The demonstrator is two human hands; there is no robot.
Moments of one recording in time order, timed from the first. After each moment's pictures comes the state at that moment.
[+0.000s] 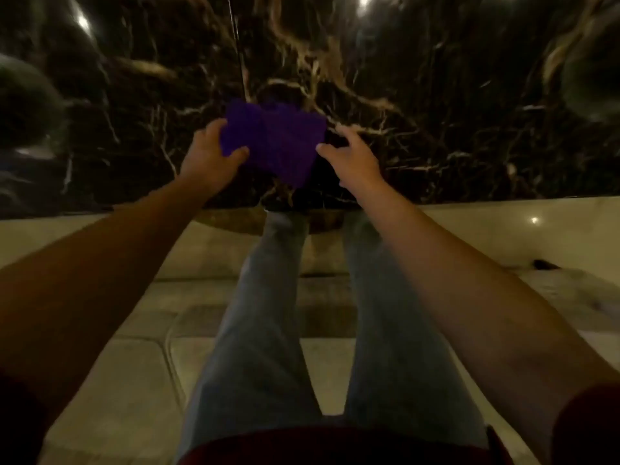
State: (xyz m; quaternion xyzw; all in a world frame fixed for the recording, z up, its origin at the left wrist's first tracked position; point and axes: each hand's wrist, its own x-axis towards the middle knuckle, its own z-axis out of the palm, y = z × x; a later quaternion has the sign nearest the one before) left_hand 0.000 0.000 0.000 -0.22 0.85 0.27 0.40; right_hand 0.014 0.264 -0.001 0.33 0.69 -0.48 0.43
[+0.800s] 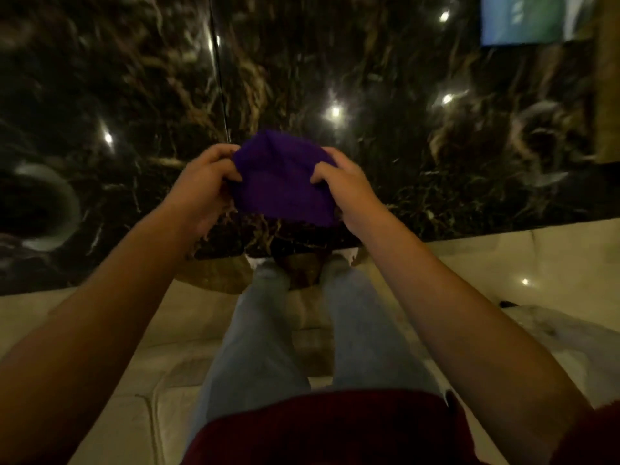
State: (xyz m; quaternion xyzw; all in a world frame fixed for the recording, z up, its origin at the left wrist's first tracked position) left_hand -0.041 0.099 0.240 -0.31 0.62 0.65 0.31; right_hand -0.025 0.321 0.216 0.31 0.60 -0.67 0.31
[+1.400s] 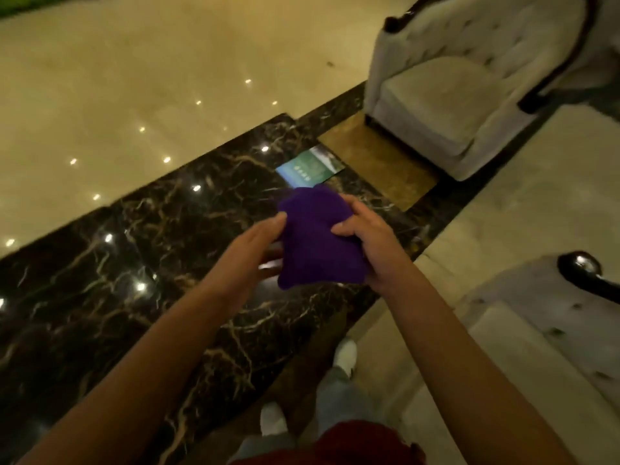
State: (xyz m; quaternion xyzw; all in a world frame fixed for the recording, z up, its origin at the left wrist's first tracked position) left_hand 0.014 0.270 0.541 0.10 0.62 0.62 0.47; right_hand 0.132 0.437 0.542 0.26 0.53 -0.80 -0.10
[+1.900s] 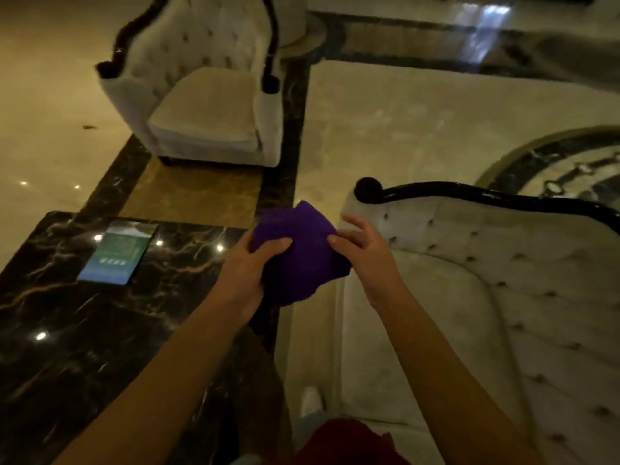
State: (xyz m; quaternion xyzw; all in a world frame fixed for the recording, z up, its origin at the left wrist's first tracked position) left_hand 0.210 0.531 0.538 0.22 0.51 0.53 0.63; right_hand 0.411 0.575 0.520 0.53 0.47 -0.58 -0.41
